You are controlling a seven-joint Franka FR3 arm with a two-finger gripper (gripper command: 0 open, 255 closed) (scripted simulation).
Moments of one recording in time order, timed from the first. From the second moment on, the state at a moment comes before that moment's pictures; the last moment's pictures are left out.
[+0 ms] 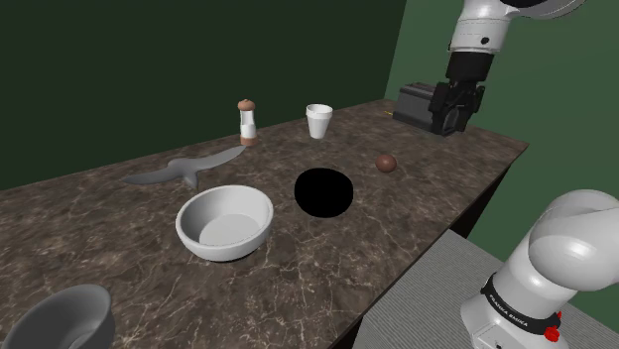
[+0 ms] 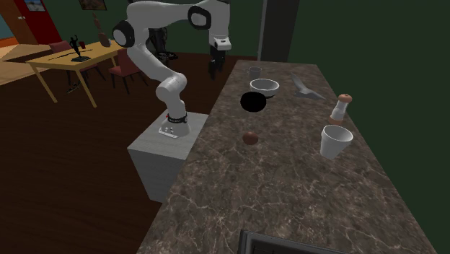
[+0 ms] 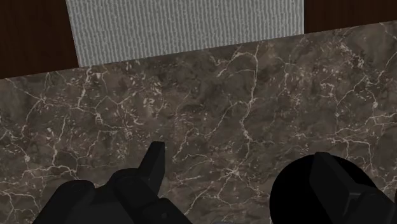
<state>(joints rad) 0.01 -0.79 -0.05 -2.35 0.08 1.45 0.12</state>
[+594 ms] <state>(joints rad) 0.00 -0.61 -0.04 -2.40 -0.04 1.67 0.06</state>
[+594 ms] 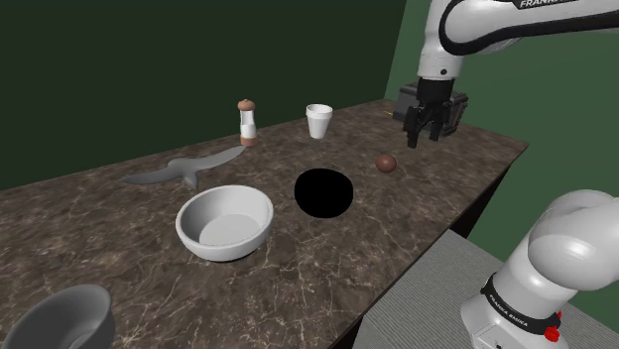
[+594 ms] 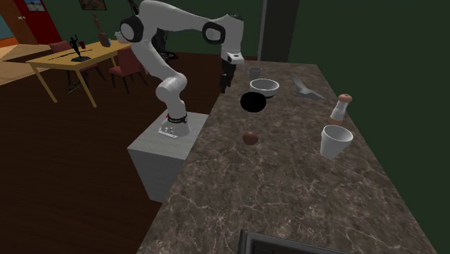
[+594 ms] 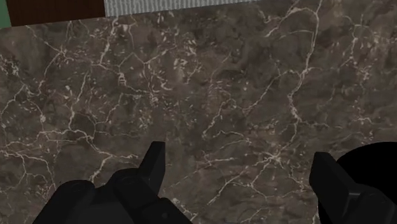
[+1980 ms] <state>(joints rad) -0.08 0.09 -0.05 -2.17 -0.47 2.16 0.09</state>
